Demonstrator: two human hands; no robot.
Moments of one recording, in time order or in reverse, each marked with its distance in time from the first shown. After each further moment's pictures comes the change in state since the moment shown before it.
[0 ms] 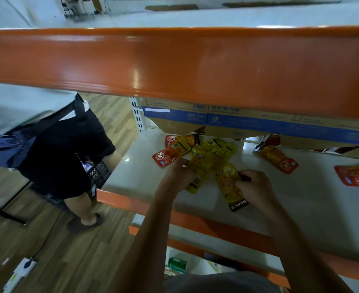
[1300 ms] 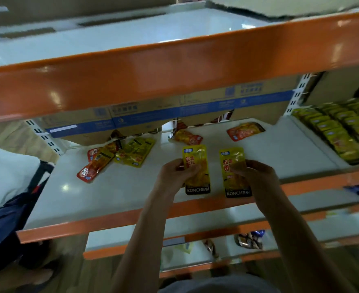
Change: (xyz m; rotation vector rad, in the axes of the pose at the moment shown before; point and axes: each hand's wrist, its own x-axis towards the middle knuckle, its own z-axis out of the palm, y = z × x) left_hand -0.081 0.048 0.156 -0.270 -0.404 0.184; right_hand -0.119 0.090 -0.152 0.725 0.338 0.217
